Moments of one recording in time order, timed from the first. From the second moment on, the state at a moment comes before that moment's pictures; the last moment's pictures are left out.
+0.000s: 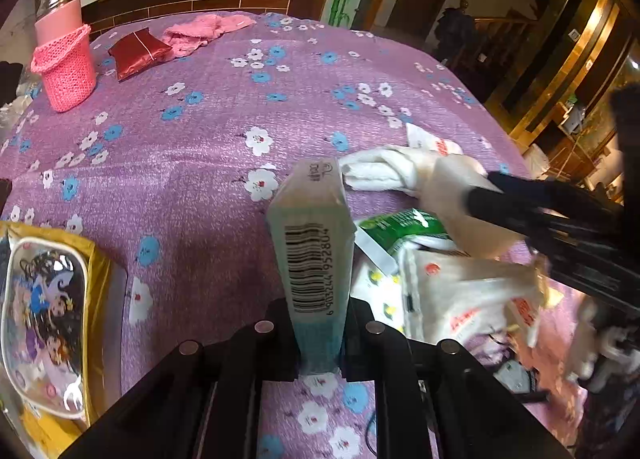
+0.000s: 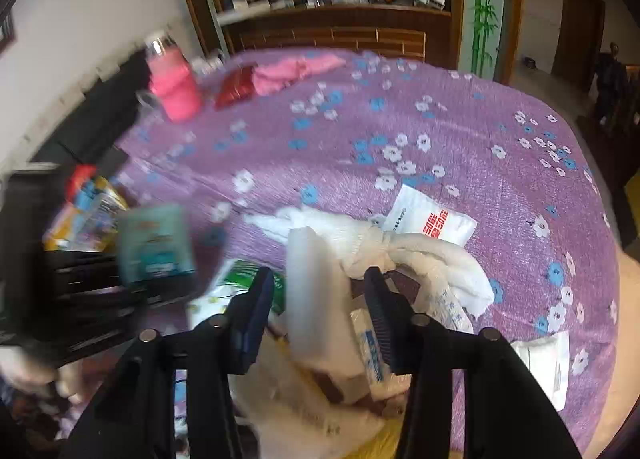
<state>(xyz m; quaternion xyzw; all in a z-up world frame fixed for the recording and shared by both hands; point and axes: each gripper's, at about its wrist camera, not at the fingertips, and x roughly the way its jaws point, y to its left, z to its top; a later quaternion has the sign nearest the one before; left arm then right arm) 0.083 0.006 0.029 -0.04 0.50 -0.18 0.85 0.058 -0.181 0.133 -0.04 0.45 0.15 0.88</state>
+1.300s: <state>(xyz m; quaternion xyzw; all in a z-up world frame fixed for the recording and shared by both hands) -0.072 0.269 0.016 -0.17 0.47 -0.02 0.87 -0.058 0.058 0.144 0.04 0.47 0.35 0.81</state>
